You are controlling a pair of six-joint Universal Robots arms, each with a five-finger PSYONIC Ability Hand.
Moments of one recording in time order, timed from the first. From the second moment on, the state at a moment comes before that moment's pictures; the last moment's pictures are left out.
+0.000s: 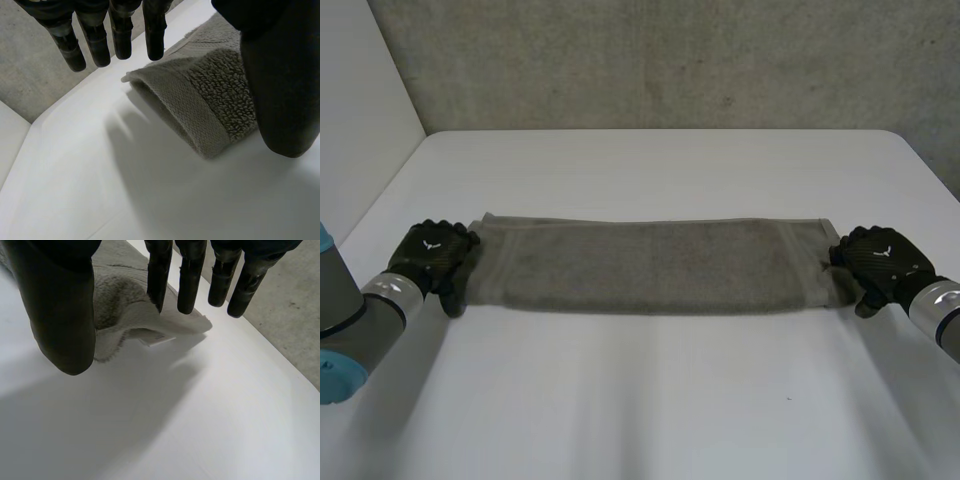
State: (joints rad) left arm 4.69 -2.13 -1.70 3.50 -1.30 3.64; right arm 1.49 -1.07 1.74 -0.26 1.07 2.47; left_hand 0.27 0.24 0.23 0.23 0.05; right_hand 0.54 0.53 0.22 0.25 0.36
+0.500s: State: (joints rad) left arm 4.69 -2.09 -1.74 3.50 -1.30 3.63; right arm 1.50 -1.01 1.73 -0.31 1.08 2.54; left_hand 0.27 0.24 0.23 0.23 0.05; right_hand 1.07 1.08 0.22 0.25 0.90
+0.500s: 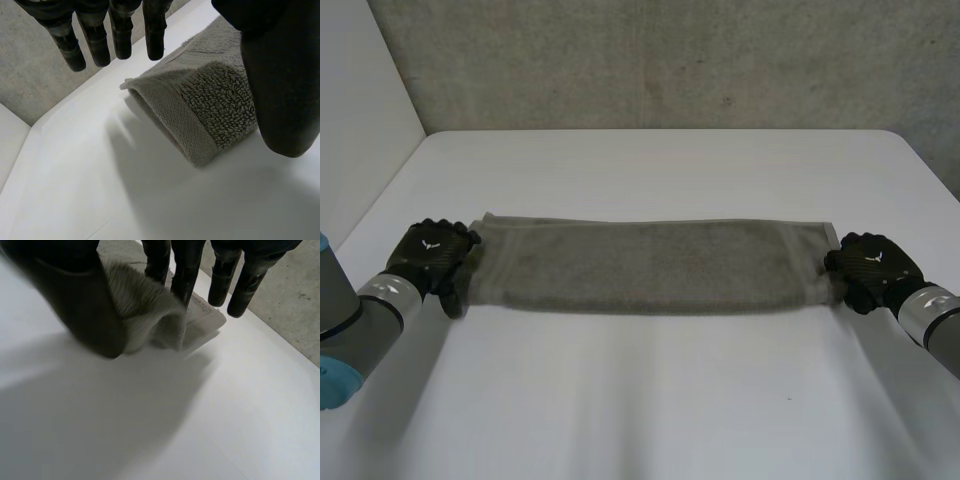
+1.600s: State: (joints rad) left arm 4.73 -1.99 -1.80 3.50 -1.29 3.57; right arm 1.70 -1.19 1.21 0.08 1.02 2.62; left_hand 0.27 0.24 0.23 0.23 0.05; right_hand 1.29 1.28 0.22 0.25 1.15
